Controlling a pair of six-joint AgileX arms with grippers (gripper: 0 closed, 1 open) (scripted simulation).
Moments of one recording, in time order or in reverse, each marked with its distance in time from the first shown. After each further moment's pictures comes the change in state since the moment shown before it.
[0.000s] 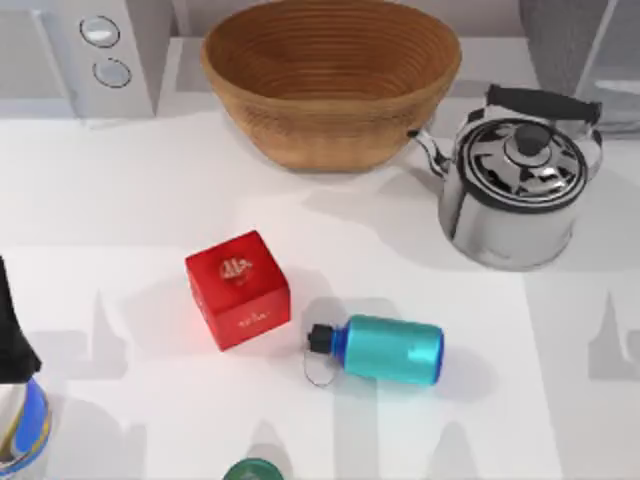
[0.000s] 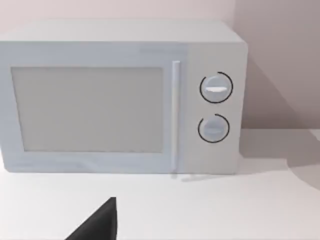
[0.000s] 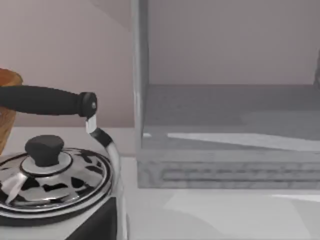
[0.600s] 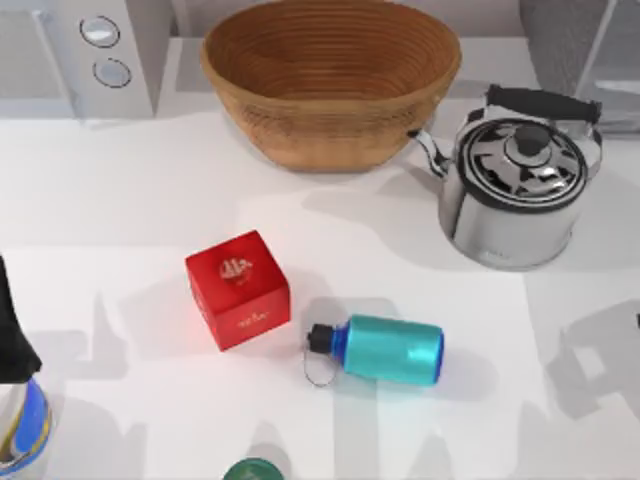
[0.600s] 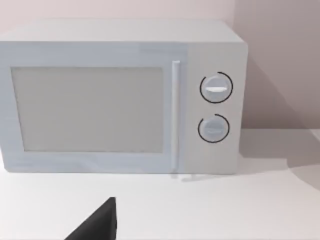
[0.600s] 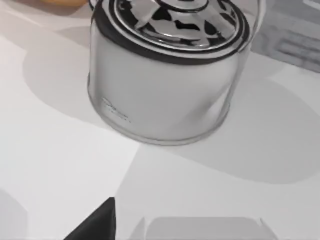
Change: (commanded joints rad) left arm 0.000 0.000 0.000 0.000 0.000 0.000; right arm 0.194 0.373 0.245 -0.306 -0.054 -0.191
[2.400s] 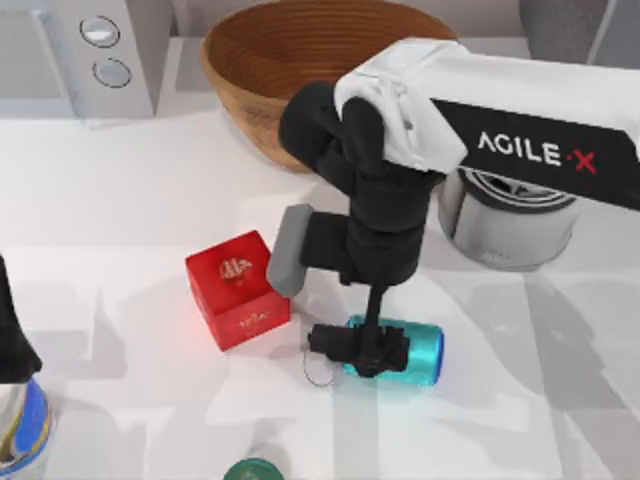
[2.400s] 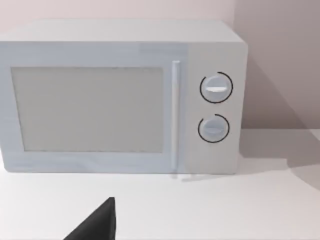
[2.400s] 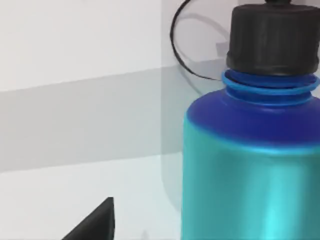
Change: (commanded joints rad) left arm 0.000 0.000 0.000 0.000 0.000 0.000; right arm 0.549 1.798 1.478 -0.881 -0.032 -0.443
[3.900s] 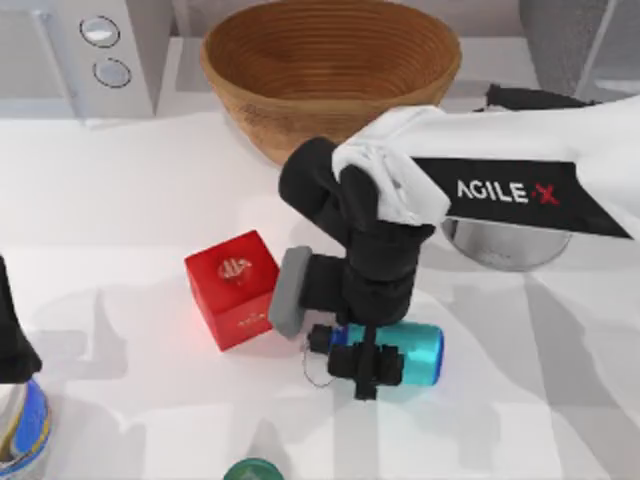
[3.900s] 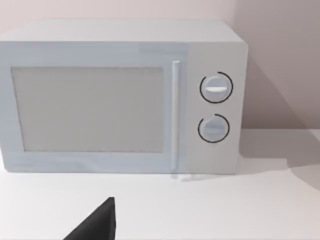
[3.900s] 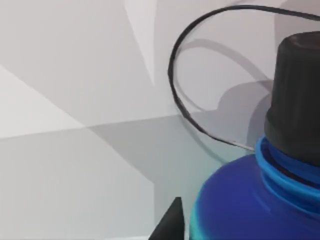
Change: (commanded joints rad) left arm 0.000 0.000 0.000 0.000 0.000 0.000; right arm 0.016 0.053 -0.141 0.194 0.000 0.014
